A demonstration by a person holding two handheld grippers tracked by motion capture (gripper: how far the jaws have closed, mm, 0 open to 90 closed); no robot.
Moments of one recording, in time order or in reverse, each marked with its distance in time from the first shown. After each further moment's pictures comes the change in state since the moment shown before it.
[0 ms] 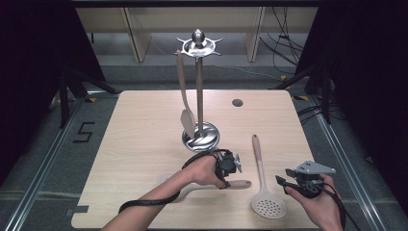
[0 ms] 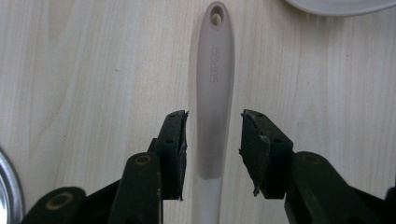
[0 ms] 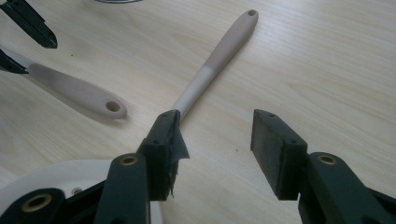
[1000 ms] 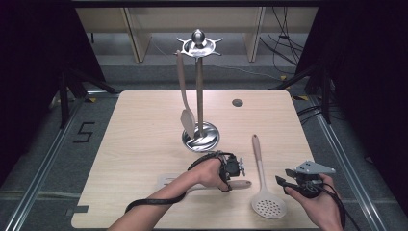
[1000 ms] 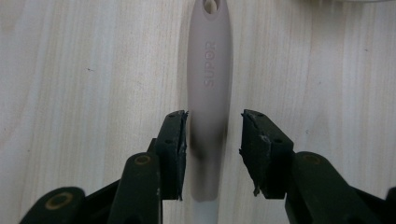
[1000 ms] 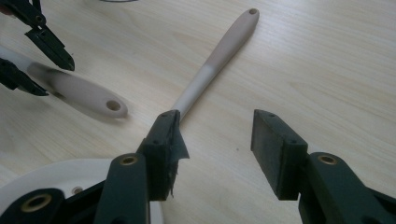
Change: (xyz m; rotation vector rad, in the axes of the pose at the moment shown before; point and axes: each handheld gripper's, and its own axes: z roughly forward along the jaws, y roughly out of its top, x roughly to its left) left arm -0.001 0.006 0.021 0.047 -0.043 -0.007; right arm -0.001 -0.001 0.002 -0.007 0.005 -0.021
